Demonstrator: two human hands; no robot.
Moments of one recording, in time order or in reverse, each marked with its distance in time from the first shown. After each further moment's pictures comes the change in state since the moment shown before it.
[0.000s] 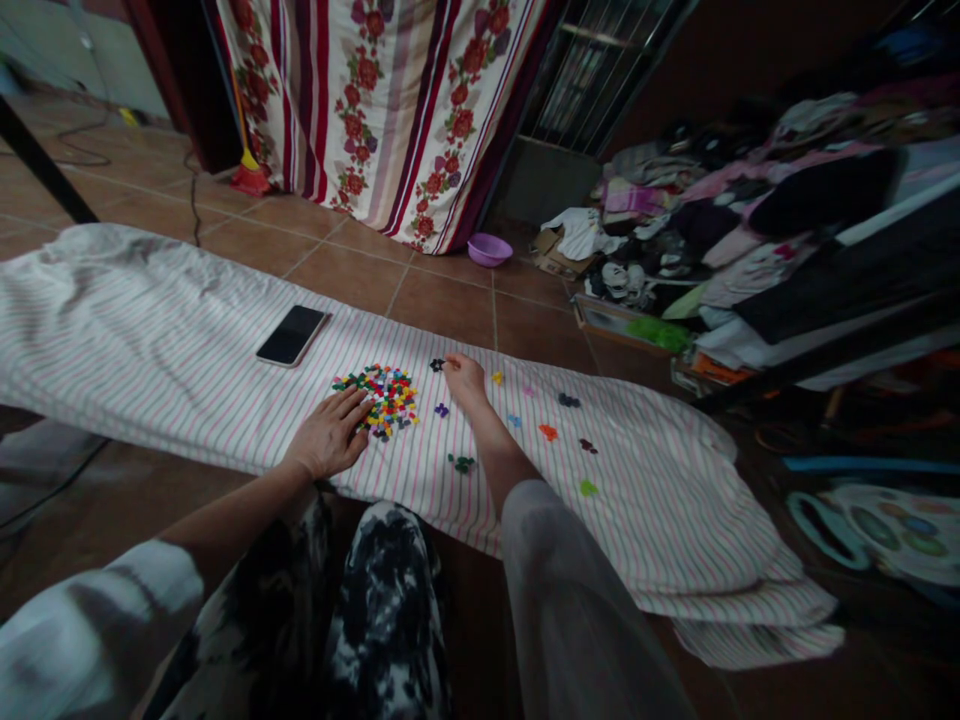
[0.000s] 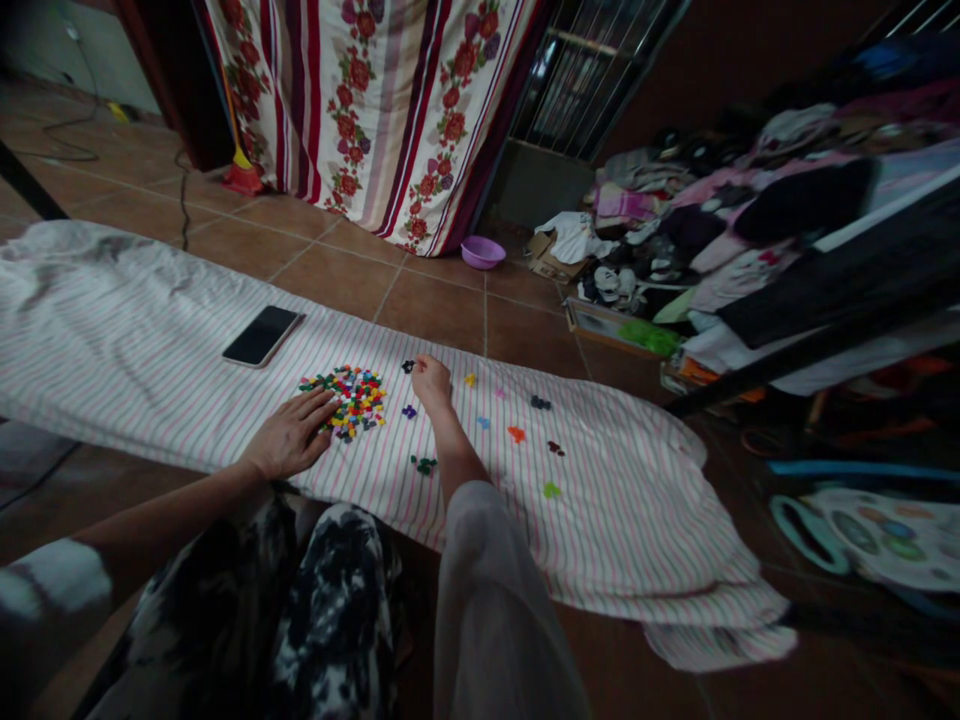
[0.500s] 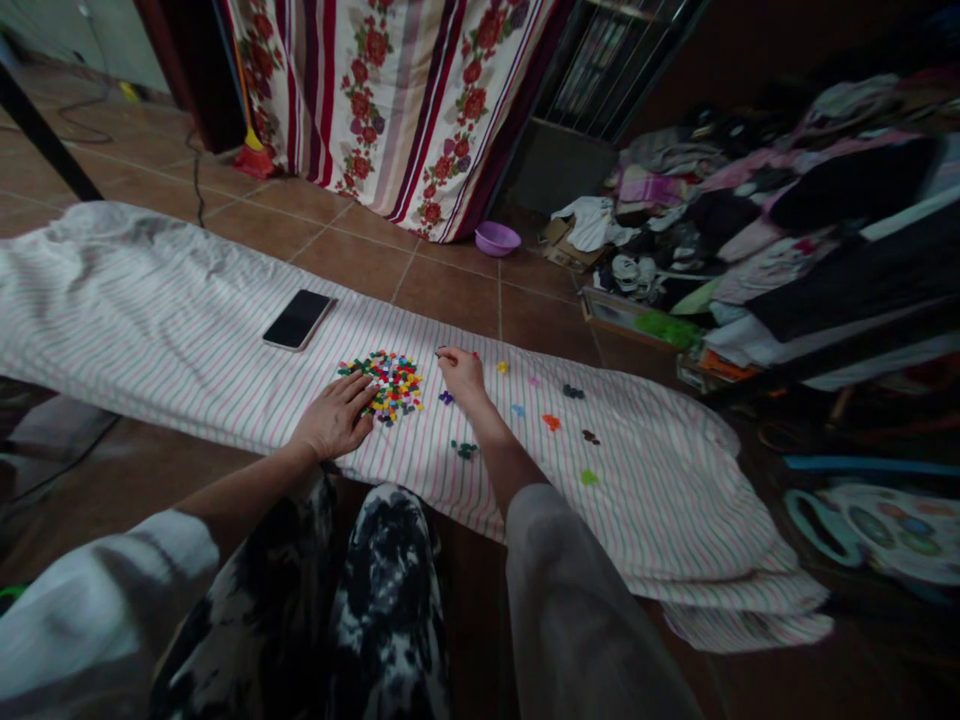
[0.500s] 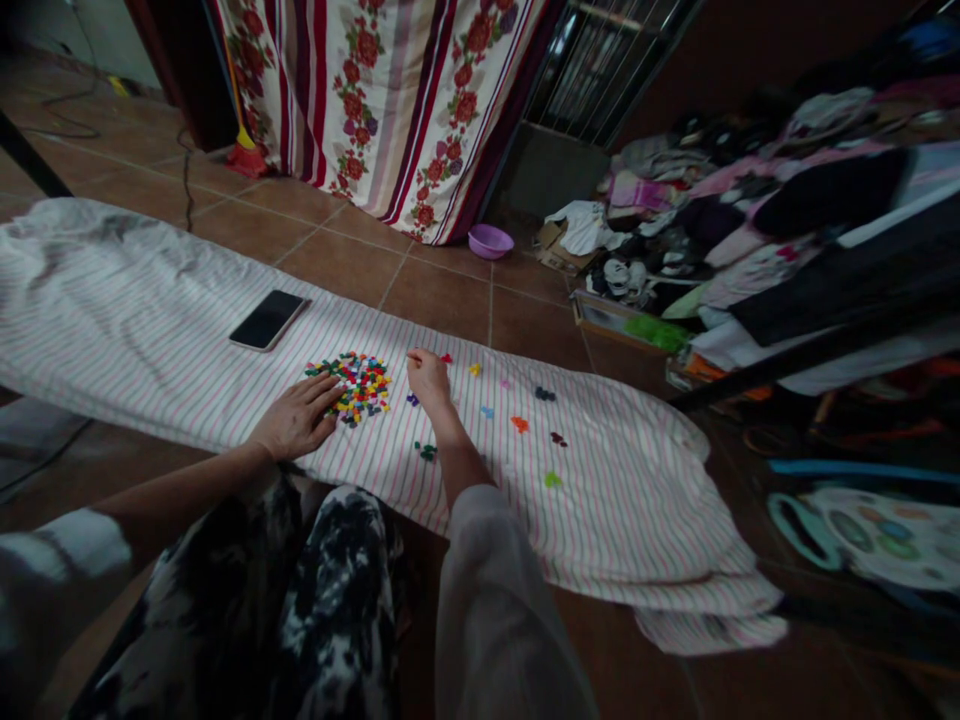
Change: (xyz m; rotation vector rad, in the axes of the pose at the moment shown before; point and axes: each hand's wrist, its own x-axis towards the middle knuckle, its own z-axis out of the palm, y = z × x) left_hand -0.001 -0.001 0.001 -0.008 -0.022 -0.018; right_hand -0.020 -0.010 0.001 0.031 -0.070 -0.113
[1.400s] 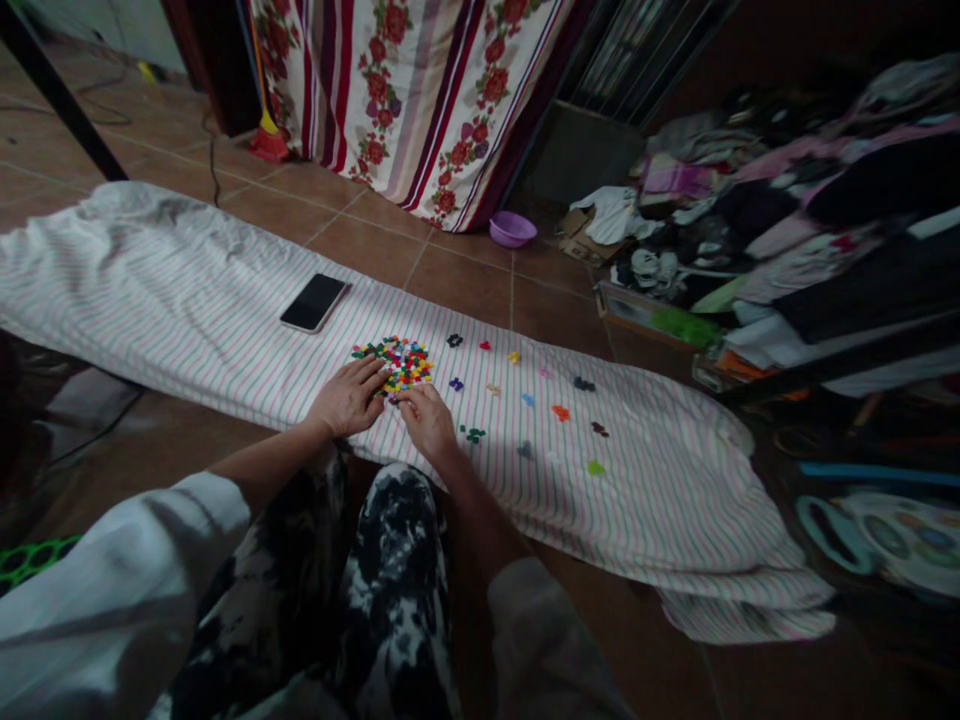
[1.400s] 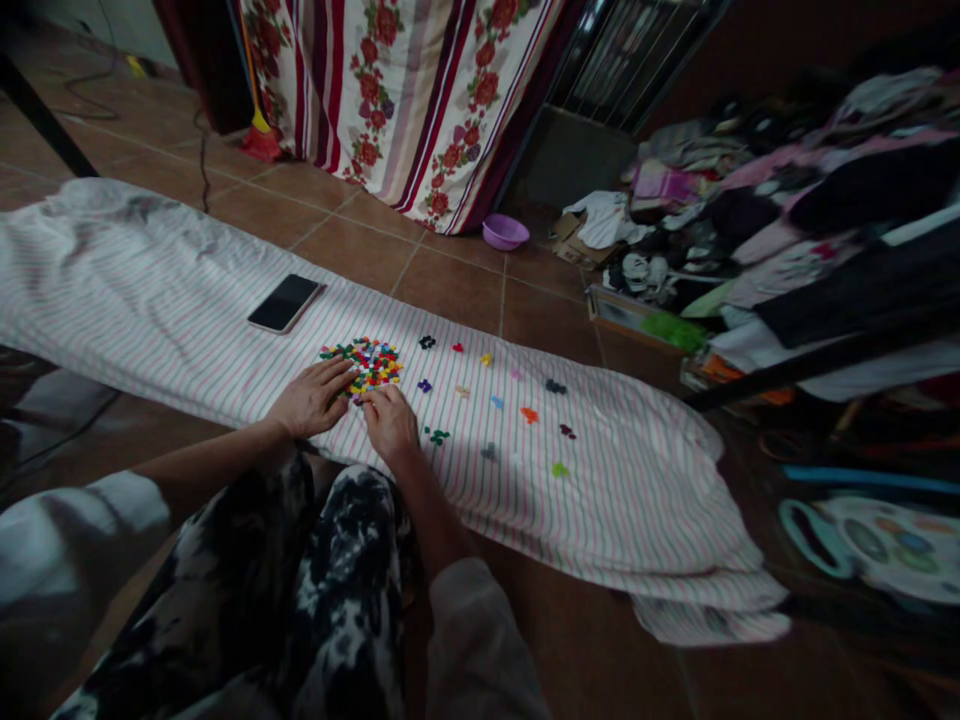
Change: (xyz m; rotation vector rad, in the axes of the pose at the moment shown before) left_hand 0.000 -0.001 0.001 -0.005 0.029 0.013; right_hand -0.121 -0.035 0.037 -0.053 -0.161 -0.340
